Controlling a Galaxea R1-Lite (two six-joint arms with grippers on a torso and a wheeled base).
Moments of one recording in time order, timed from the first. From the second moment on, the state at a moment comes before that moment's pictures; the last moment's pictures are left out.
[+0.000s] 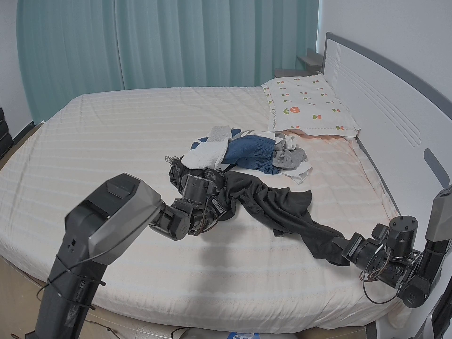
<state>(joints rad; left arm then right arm) -0.46 2.63 -1.63 -0.37 0.04 -0.97 0.36 2.01 -0.07 -1.55 -0.03 0.82</state>
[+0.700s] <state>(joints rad) -0.48 1.91 -0.86 -0.64 -0.13 -1.03 0.47 1.96 -0.47 -1.55 -0.01 0.70</state>
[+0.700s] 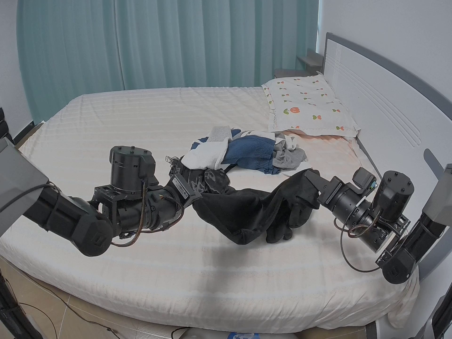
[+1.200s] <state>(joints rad) -0.48 1.89 -0.77 -0.71 -0.14 -1.15 0.52 2.03 -0.41 -1.55 -0.02 0.79</state>
